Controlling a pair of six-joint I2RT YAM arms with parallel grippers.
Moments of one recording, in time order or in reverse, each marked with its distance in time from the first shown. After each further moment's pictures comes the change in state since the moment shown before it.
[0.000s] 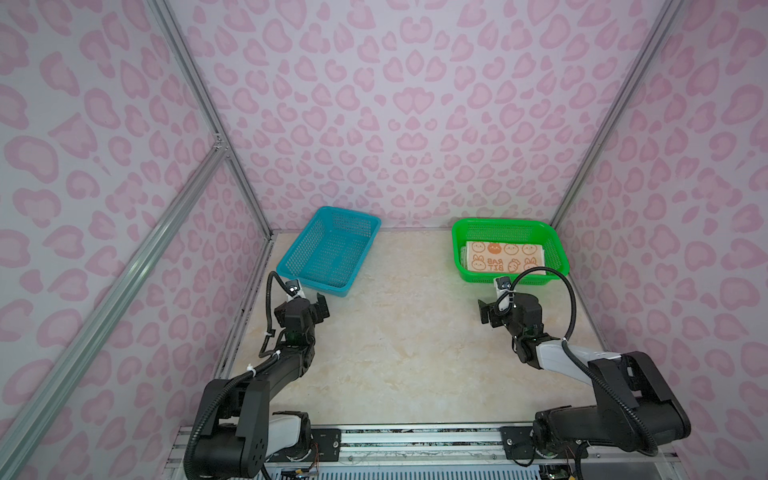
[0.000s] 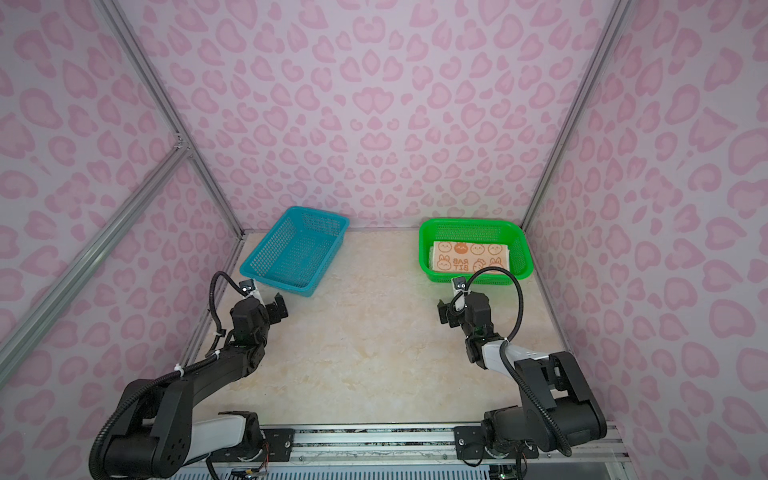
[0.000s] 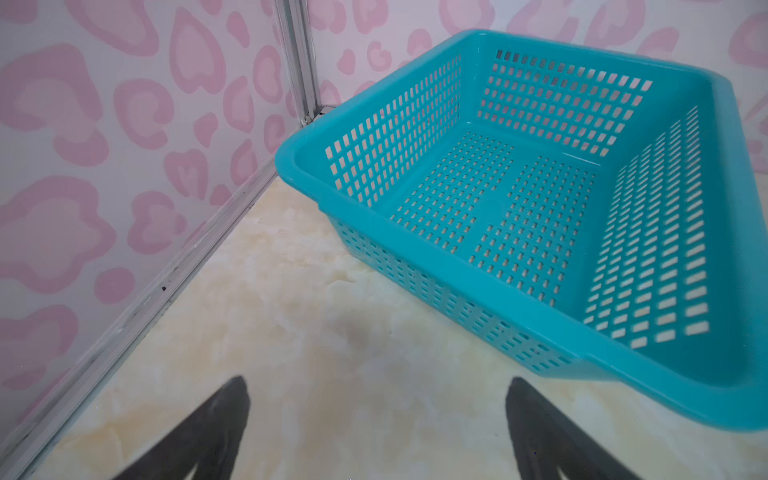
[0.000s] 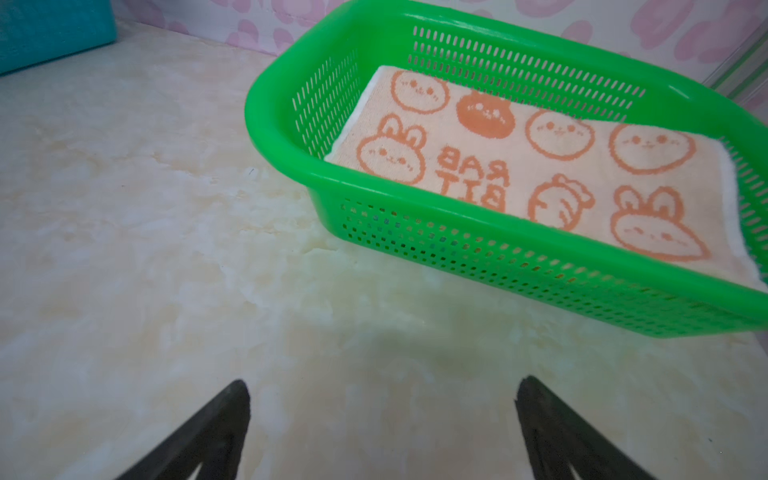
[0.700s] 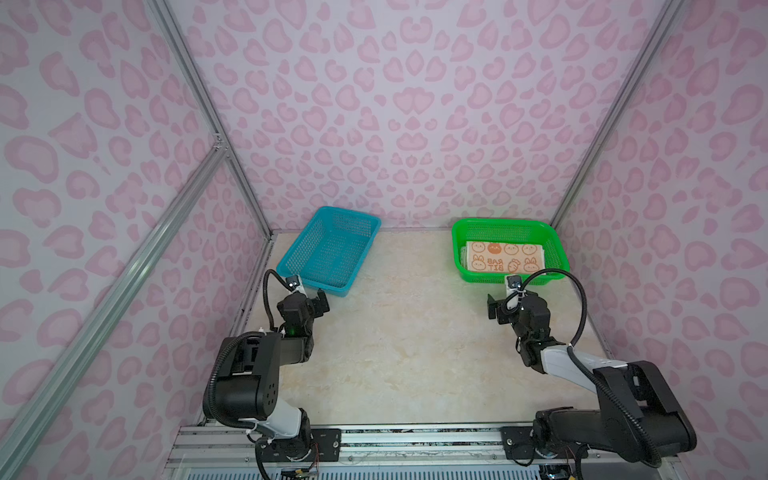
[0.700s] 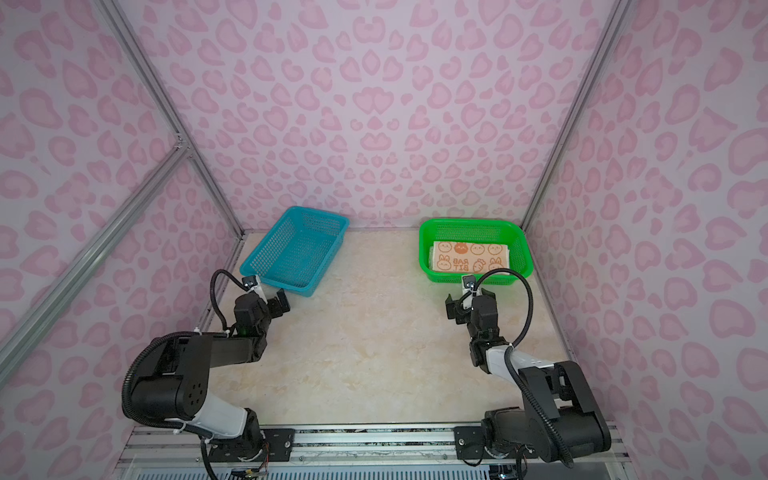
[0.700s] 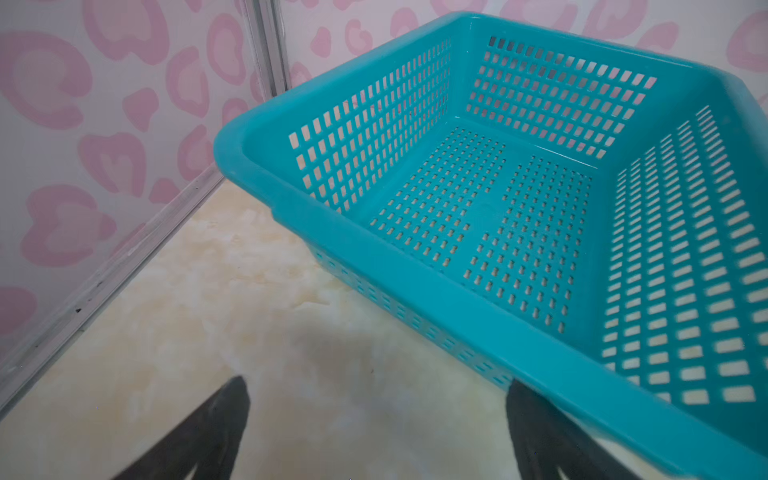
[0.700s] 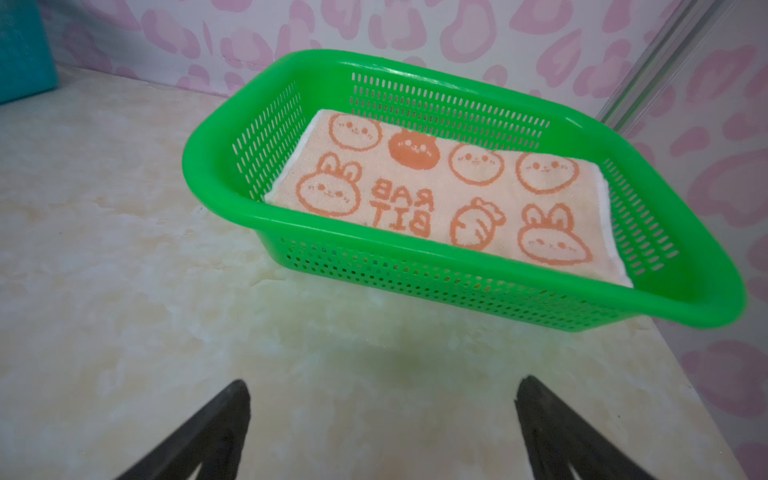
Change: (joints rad) left arm 0.073 0.266 0.061 0.204 0.137 -0.014; right arm -0.038 -0.046 -0.027 0.071 0.083 -0.018
